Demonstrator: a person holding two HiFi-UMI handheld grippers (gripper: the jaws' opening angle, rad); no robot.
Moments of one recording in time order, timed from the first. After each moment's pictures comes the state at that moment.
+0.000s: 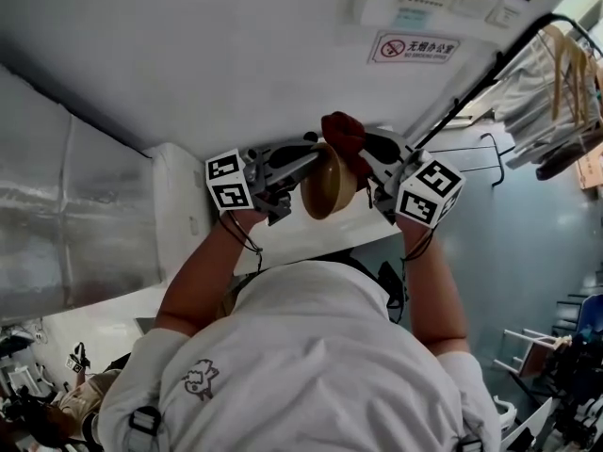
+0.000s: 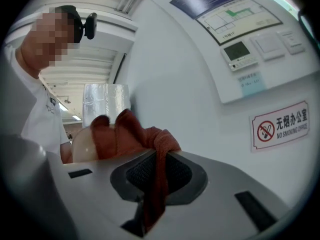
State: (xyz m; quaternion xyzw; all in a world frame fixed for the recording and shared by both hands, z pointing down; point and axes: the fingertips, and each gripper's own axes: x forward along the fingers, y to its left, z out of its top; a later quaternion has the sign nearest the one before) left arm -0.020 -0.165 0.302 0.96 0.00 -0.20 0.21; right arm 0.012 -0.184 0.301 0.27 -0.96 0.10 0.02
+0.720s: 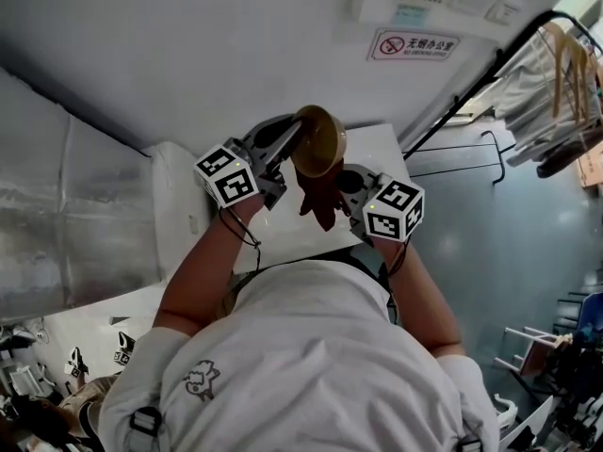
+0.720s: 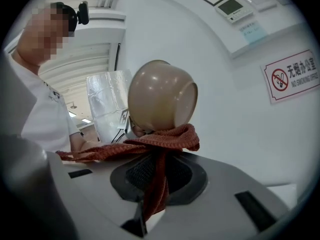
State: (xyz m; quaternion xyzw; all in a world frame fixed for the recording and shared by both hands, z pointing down) left arm -0.050 -0.228 0.315 0.95 -0.22 -0.15 0.17; right arm -0.038 -0.137 0.382 0.20 -0.96 0.19 0.07
